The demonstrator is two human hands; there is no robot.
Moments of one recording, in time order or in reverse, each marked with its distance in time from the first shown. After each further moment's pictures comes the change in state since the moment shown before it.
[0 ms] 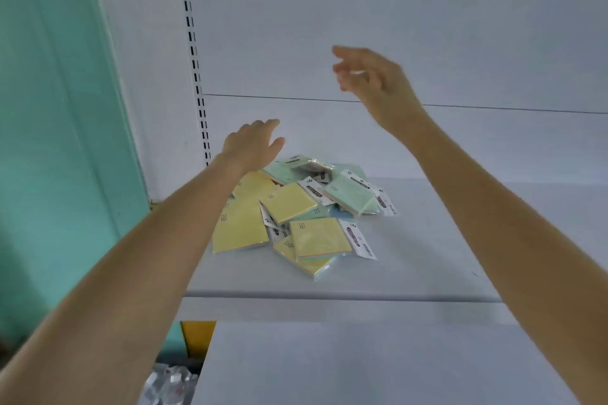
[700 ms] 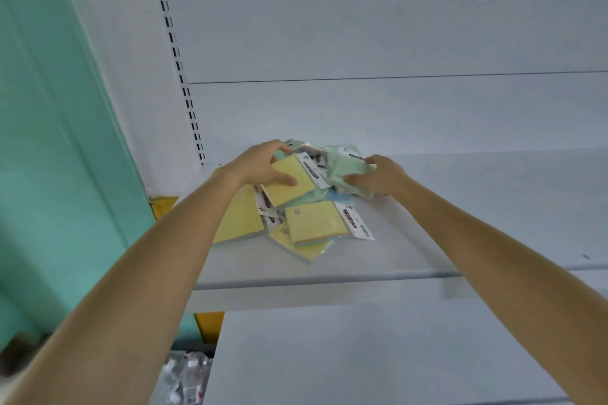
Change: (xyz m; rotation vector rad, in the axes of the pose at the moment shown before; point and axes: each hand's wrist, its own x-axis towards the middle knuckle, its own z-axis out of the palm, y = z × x) left_hand -0.015 0.009 0.032 -0.300 -0.333 0.007; right_hand -0.087 0.113 0.008 -0.541 -0.198 0.932
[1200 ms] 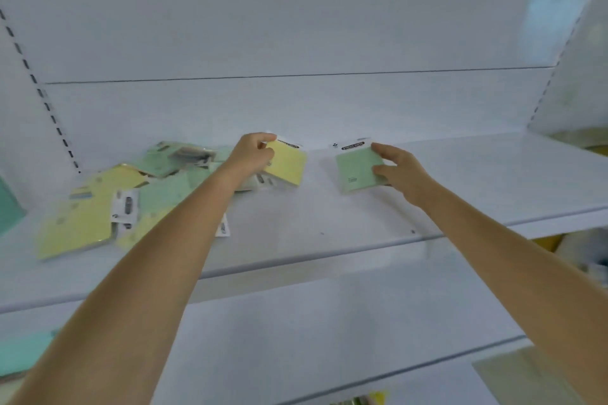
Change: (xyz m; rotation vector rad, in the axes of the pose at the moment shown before) left_hand 0.049 0.172 0.107 -0.543 0.169 0.009; right_hand -0.026 0.194 -0.144 0.541 0.183 -0.033
